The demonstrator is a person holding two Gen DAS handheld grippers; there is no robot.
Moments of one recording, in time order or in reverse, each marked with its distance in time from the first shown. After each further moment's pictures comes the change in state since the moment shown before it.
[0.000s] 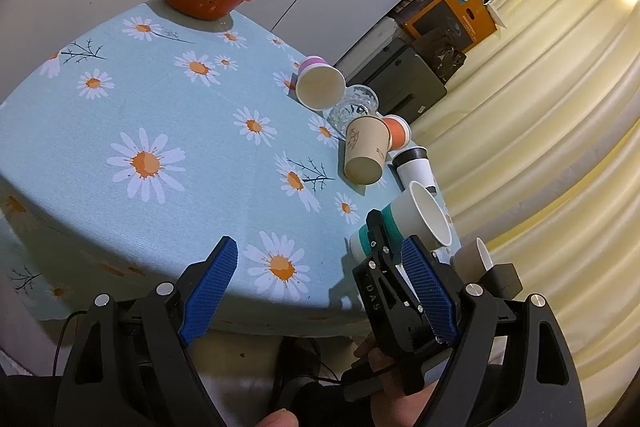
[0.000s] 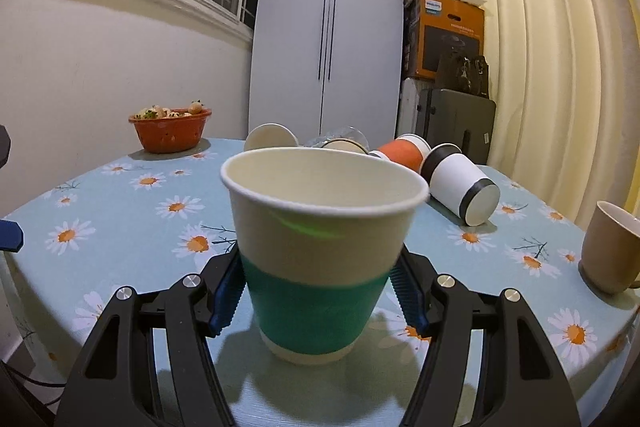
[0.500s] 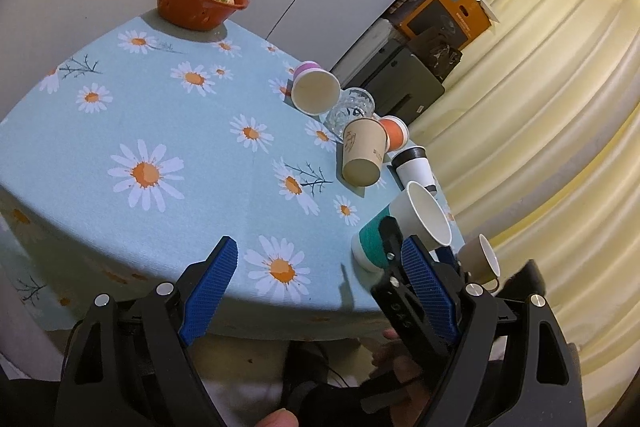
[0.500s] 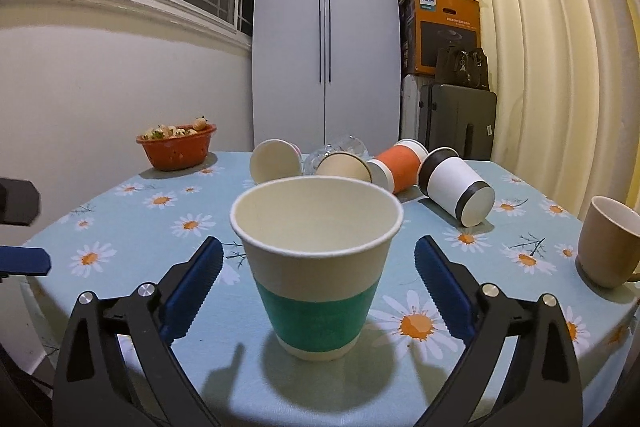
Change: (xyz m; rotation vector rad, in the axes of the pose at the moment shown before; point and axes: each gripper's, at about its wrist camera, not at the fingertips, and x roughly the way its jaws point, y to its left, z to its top) left arm -0.003 -0.006 -0.001 0.048 -0.025 0.013; right arm -0.021 -0.007 0.015 0.061 0.003 0.036
